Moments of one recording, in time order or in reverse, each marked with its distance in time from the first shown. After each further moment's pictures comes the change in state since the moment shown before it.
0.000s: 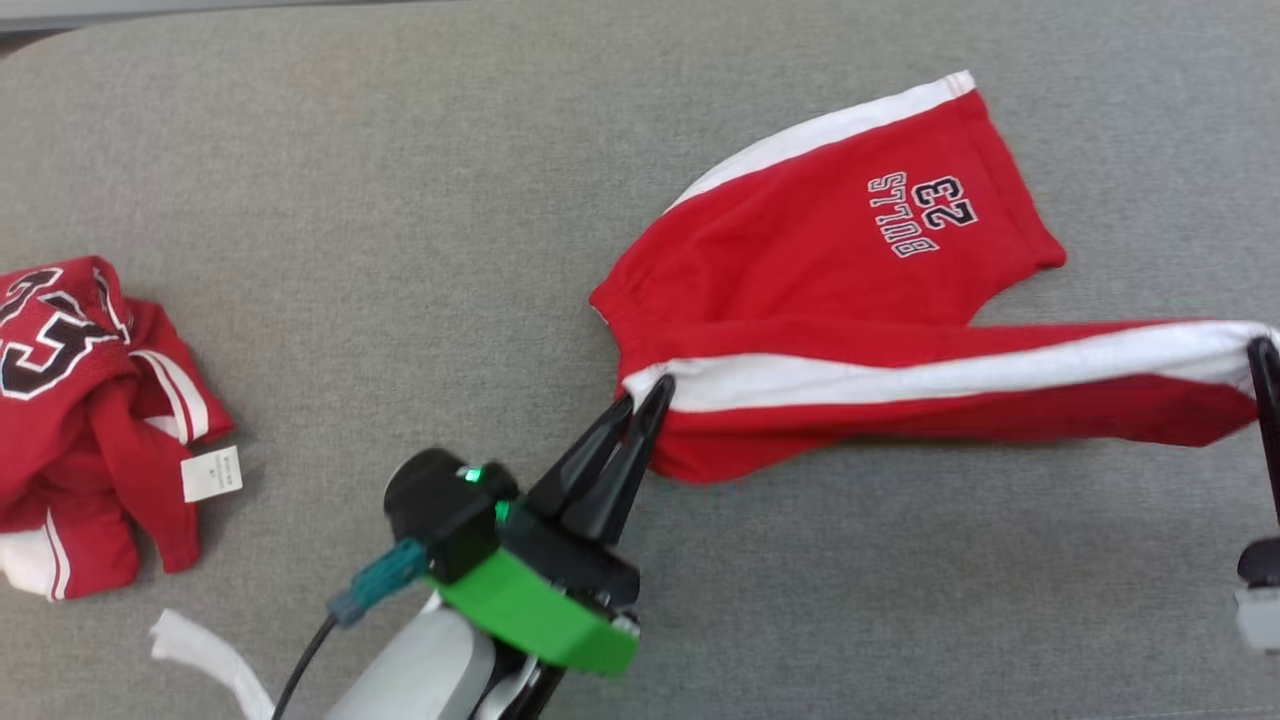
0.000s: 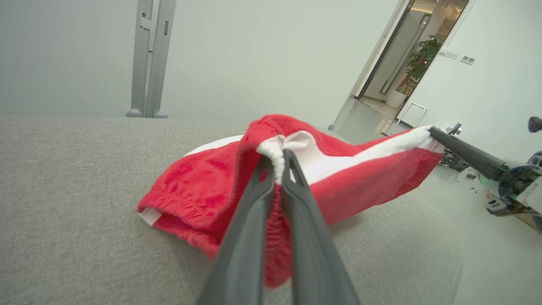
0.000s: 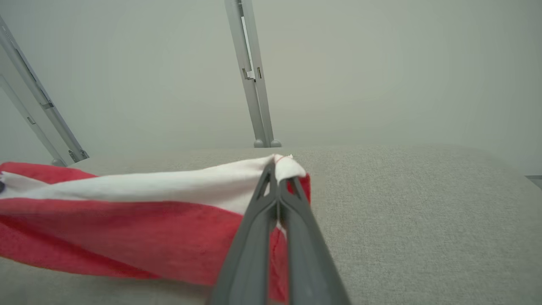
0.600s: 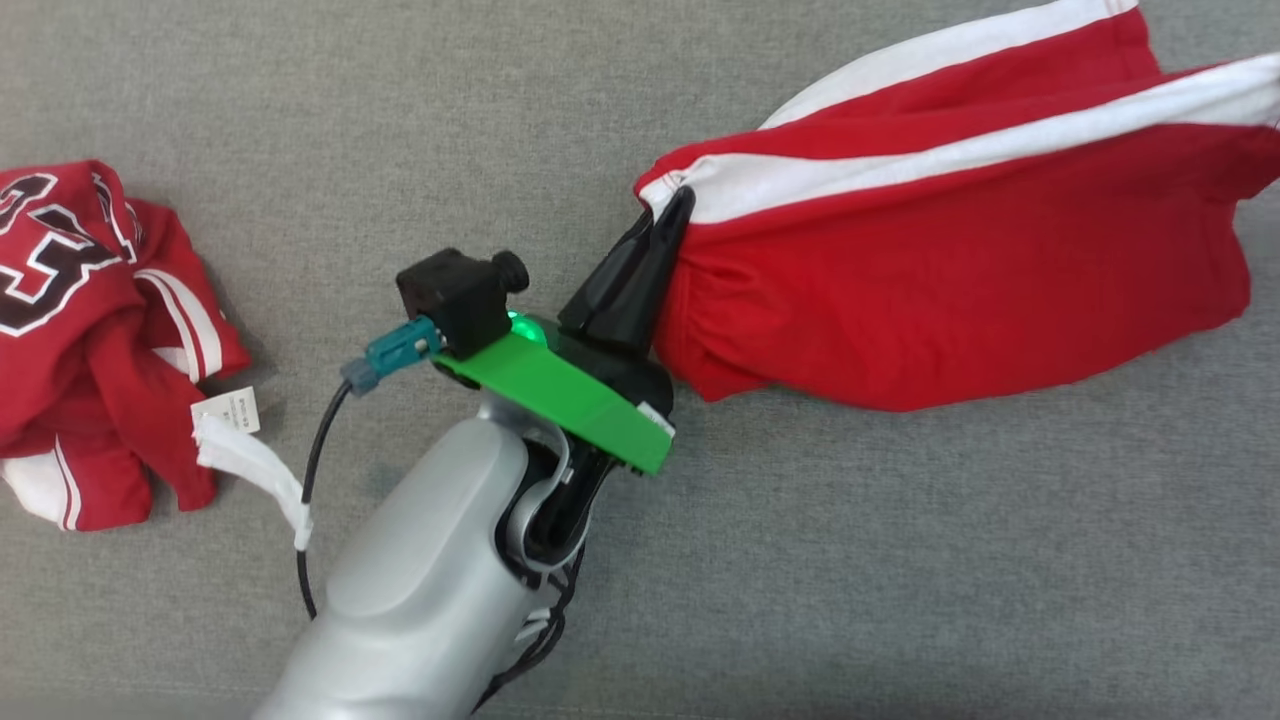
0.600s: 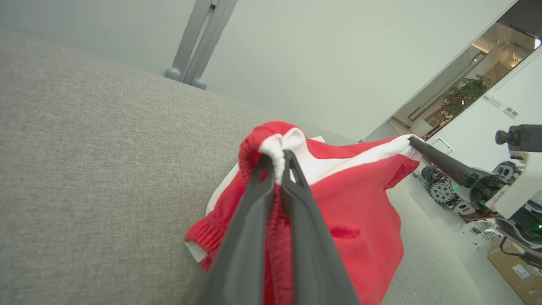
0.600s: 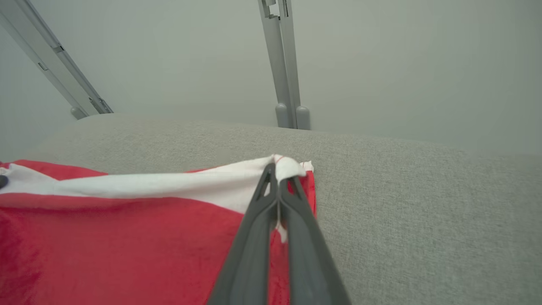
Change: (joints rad) left arm -0.349 -0.134 -0.012 0.302 -0.288 0.000 0.024; right arm -0.617 -0.345 0.316 0.321 0.309 0.000 0.180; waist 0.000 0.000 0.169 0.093
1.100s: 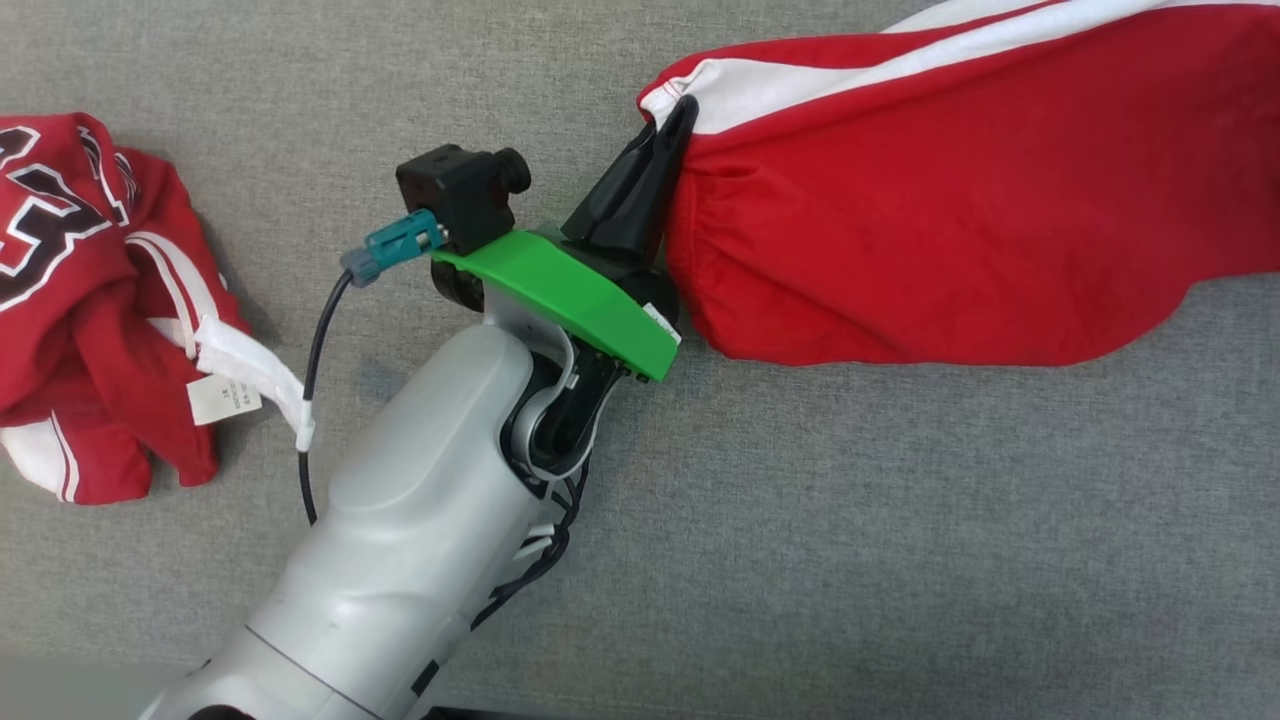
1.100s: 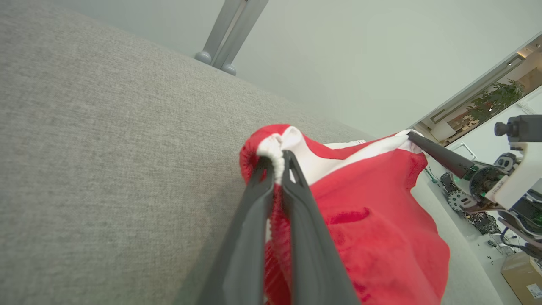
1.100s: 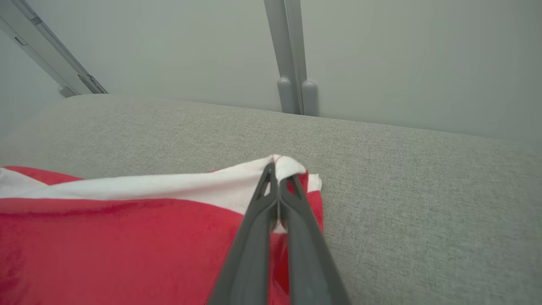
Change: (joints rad) left arm -0.193 -0.019 -0.054 0.173 -0.132 0.000 -0.014; right arm -0.351 -0.038 0.237 0.186 0.093 0.000 0.087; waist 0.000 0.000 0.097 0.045
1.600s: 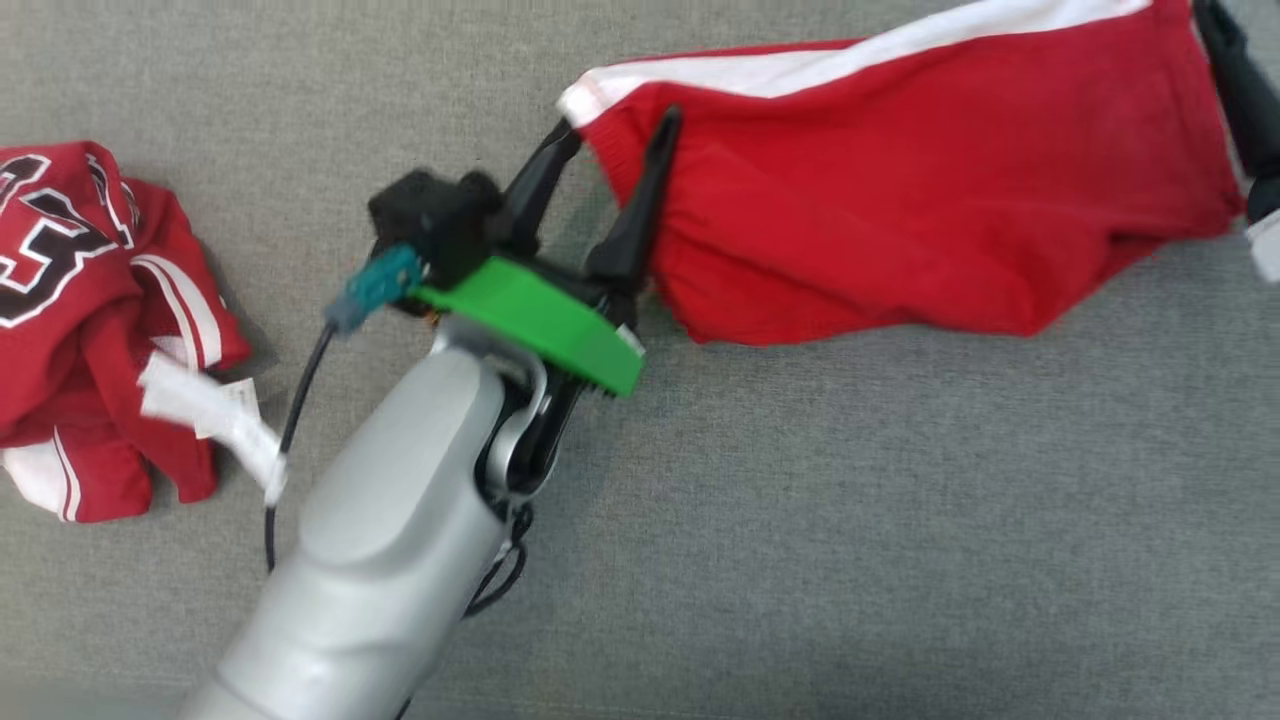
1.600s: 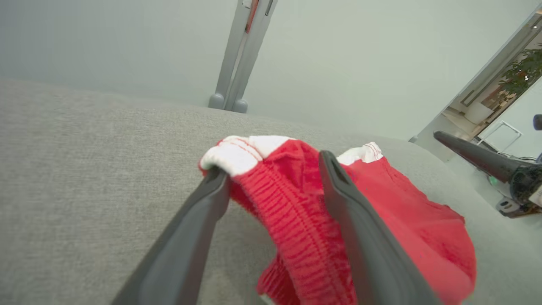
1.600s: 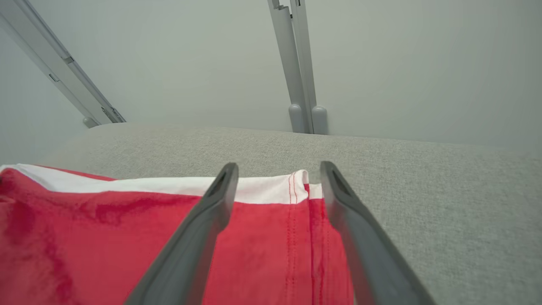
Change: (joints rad) left arm 0.055 0.030 0.066 -0.066 0.231 0.077 -0.013; right arm 0.004 0.036 0.148 0.036 0.058 0.000 -0.226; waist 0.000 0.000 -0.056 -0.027
